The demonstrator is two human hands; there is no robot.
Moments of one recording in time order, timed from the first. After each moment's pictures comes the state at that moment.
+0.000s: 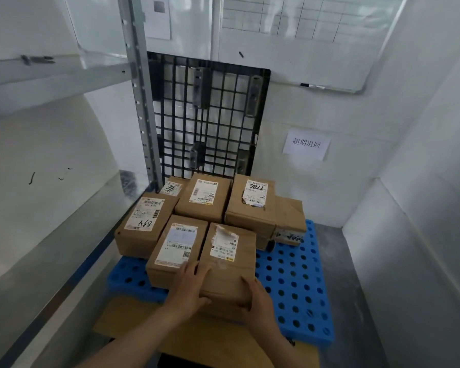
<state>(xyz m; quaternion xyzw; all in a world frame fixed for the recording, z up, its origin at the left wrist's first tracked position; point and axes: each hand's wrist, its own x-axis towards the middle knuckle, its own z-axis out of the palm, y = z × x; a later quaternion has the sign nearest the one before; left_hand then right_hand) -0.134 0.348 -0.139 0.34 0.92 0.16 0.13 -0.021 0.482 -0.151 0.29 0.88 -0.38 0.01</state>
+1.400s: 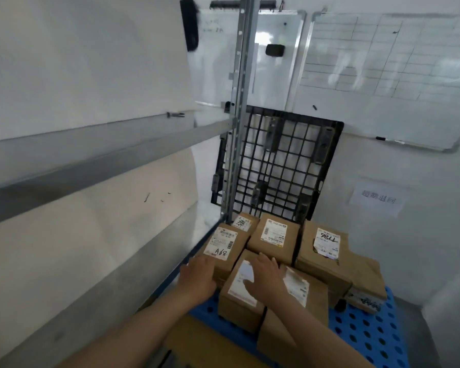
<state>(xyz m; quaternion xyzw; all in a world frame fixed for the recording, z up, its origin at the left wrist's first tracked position) -0.204 0.236 -0.052 0.22 0.96 0.15 0.02 -0.159 0.401 -0.045 0.04 0.99 -0.13 0.02</state>
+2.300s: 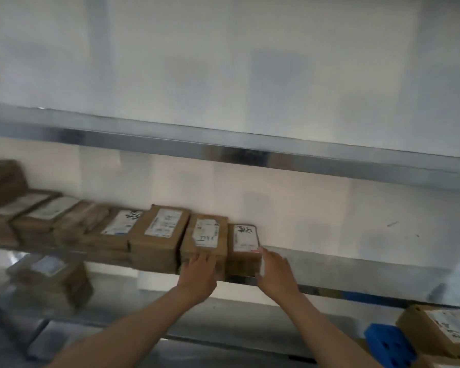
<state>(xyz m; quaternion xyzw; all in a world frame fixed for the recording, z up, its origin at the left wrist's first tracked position) 0.126 0.013 -0.039 -0.37 0.92 0.10 -0.05 -0.018 0.125 -0.022 -0.47 0.86 -0.17 0.07</state>
